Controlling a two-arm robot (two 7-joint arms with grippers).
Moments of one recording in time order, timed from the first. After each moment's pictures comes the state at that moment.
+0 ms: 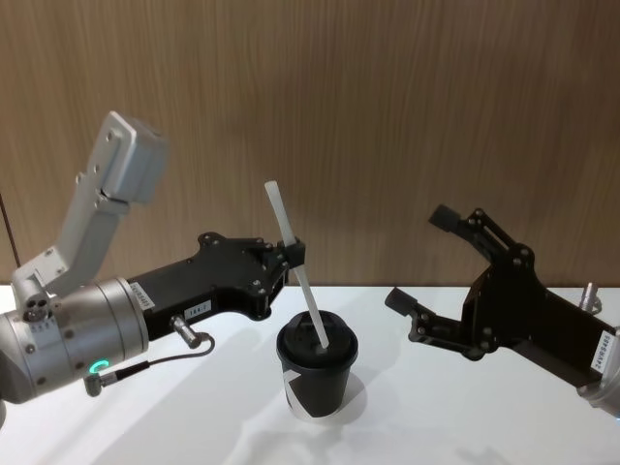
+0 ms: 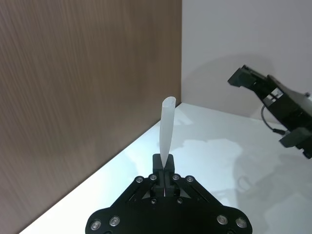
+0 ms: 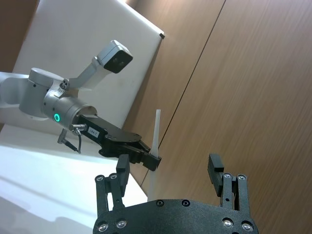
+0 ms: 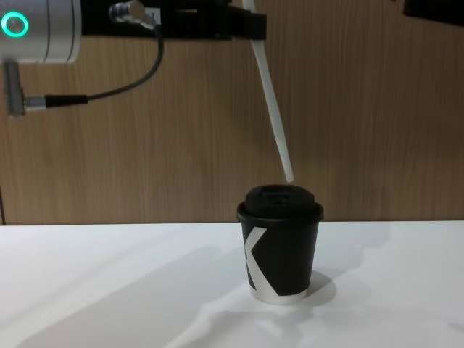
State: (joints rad) left arm -0.48 0.61 0.52 -1.85 -0.75 0.32 -0.37; right arm 0.22 0.52 -0.20 -1.73 0.52 -0.30 0.83
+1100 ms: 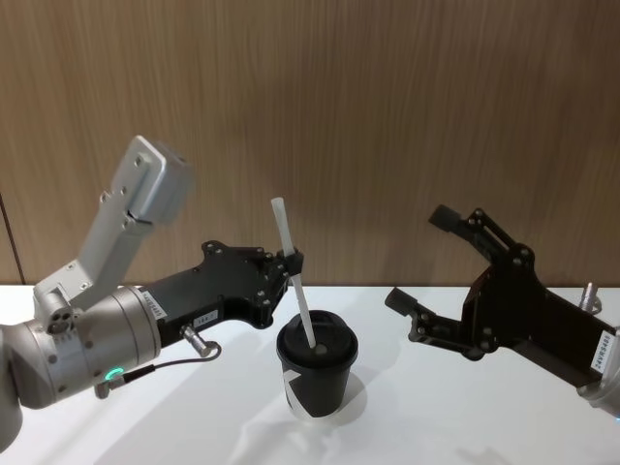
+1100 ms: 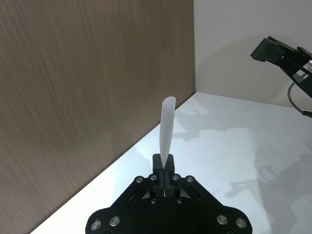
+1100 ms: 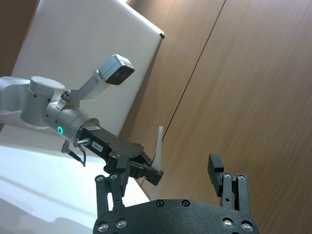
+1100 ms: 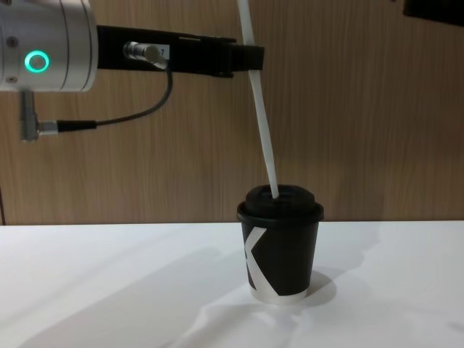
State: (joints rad) left arm -0.49 0.58 0.55 -1.81 -0.64 0.29 -0.35; right arm 0.22 0.52 -0.20 -1.73 0.52 -0.30 0.83
